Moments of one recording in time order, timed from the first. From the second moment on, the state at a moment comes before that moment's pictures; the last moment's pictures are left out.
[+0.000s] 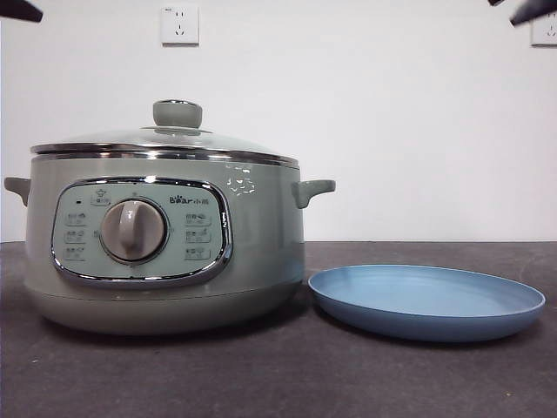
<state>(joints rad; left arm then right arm) 0.00 0.82 0.80 -0.37 0.67 -0.09 0.14 0.89 0.95 -0.62 -0.44 0.04</state>
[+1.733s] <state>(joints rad) -0.44 1.44 1.24 -0.58 0.15 0.07 0.14 0.89 0.95 -0.69 -0.42 0.05</state>
